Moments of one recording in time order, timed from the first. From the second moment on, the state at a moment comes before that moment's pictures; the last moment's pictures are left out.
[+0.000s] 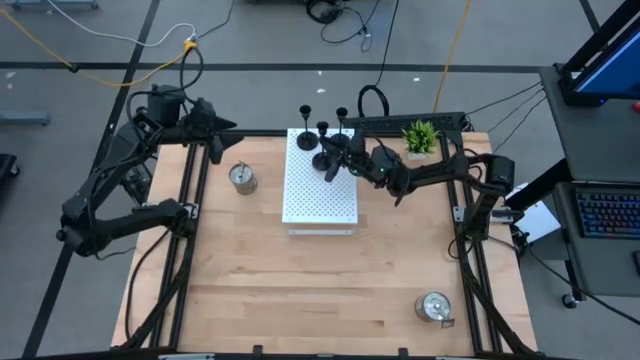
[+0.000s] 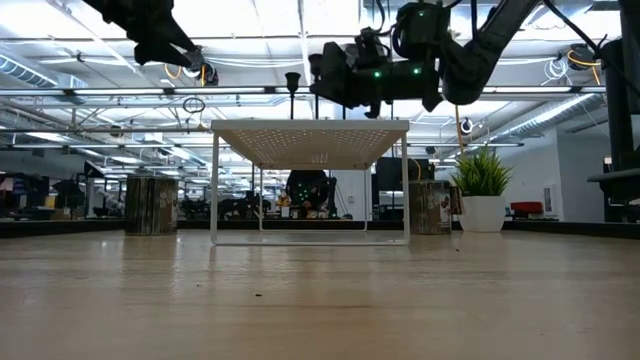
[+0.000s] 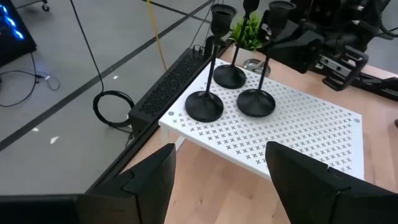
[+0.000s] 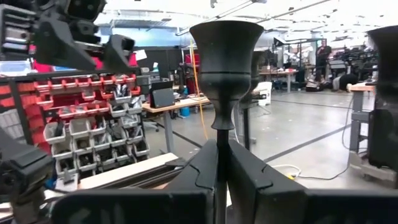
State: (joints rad) left arm 0.97 0.89 1.09 -0.75 0.50 0.17; right arm -0.30 1.77 0.88 1.10 0.24 0.06
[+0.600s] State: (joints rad) left arm 0.97 0.89 1.09 -0.73 0.50 0.15; right arm -0.29 1.77 0.88 1.09 0.23 0.07
